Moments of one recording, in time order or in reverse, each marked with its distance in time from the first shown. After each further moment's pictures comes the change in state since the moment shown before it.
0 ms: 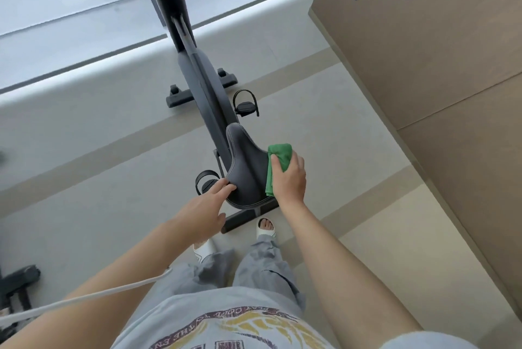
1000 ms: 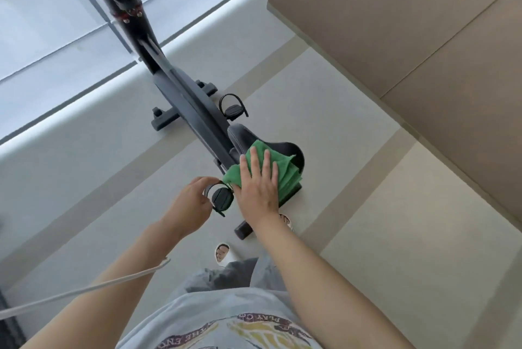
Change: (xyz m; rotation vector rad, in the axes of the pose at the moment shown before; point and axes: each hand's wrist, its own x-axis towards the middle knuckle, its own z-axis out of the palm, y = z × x) left_hand -0.009 -0.062 -0.050 -0.196 0.178 0.033; right_hand -0.092 -0.044 0.088 -0.677 0.031 -0.353
